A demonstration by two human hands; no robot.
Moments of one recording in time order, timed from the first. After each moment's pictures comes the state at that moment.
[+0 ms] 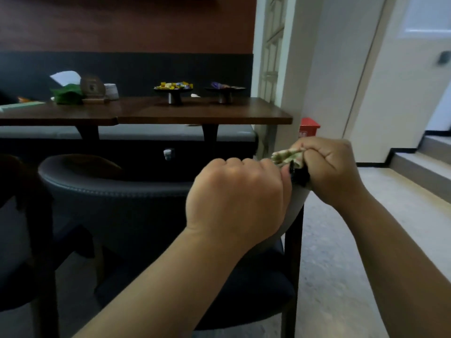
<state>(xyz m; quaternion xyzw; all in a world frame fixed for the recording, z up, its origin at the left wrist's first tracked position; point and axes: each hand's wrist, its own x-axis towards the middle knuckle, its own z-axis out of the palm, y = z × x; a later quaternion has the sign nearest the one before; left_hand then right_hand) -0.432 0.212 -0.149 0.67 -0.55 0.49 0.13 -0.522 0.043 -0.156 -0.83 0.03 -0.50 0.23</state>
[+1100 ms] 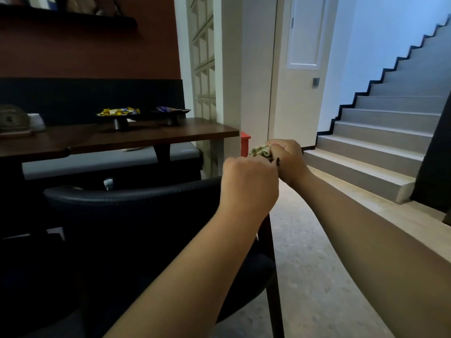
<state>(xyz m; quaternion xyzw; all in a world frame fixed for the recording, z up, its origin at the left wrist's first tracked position) -0.433 0.232 -0.133 0.67 -0.63 0.38 0.10 -0.509 0.093 -0.147 -0.75 0.28 -0.55 0.22</state>
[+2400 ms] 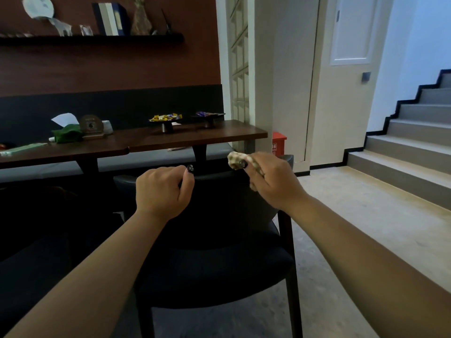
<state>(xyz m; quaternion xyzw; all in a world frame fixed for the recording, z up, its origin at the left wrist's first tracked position) -0.297 0.316 -0.154 0.60 -0.59 0.42 0.35 -0.506 0.188 -0.152 -0.86 0.11 -0.49 0.07</state>
